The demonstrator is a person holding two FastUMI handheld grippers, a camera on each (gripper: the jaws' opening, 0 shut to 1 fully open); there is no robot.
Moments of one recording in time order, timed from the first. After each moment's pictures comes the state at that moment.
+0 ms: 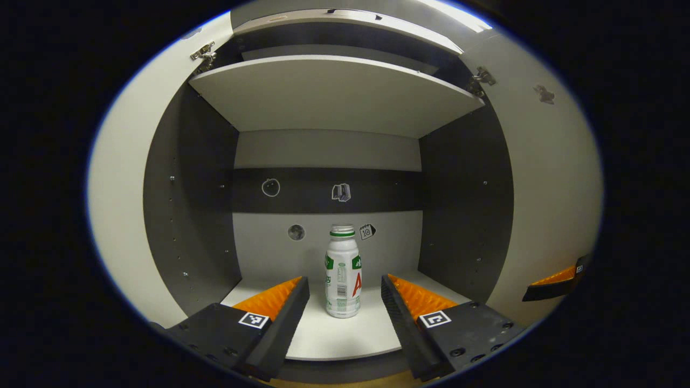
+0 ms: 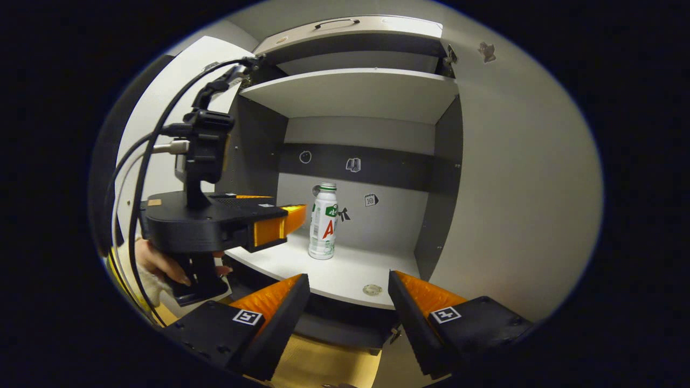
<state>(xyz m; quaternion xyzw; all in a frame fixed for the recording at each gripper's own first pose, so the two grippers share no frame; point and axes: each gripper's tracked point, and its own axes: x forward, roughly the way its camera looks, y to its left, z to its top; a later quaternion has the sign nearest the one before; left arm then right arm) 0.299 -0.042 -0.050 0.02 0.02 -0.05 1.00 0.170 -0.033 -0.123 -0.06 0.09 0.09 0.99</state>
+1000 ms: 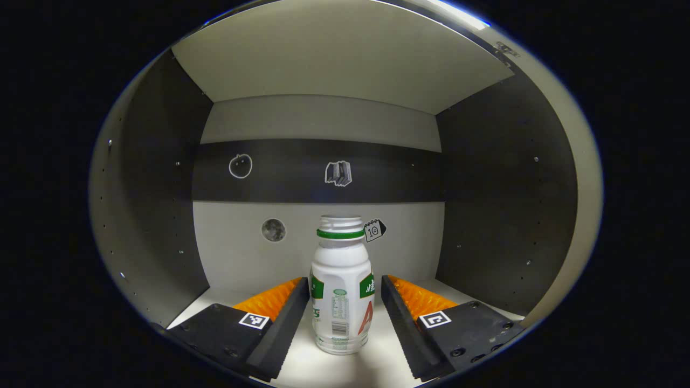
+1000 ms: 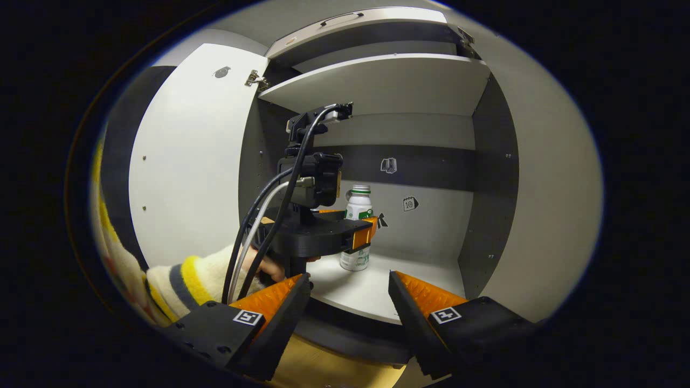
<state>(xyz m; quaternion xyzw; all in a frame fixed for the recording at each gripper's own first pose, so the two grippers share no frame) 0.418 -0.045 -0.085 0.00 0.02 -0.05 1.00 0.213 -0.009 -0.136 -0.01 0.09 0.18 0.98</state>
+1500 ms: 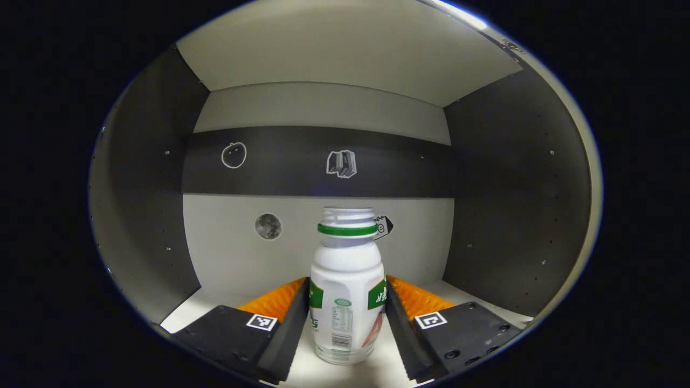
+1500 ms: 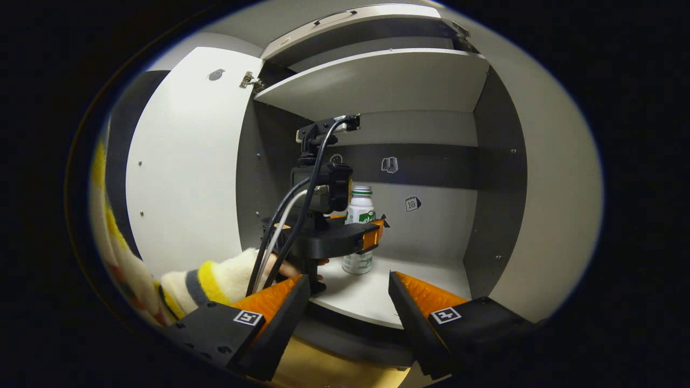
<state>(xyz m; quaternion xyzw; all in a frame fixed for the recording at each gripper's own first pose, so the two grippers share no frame) 0.438 -0.048 -0.091 0.00 0.03 -0.06 1.00 0.222 -0.006 -0.133 0.00 0.08 0.18 0.98</state>
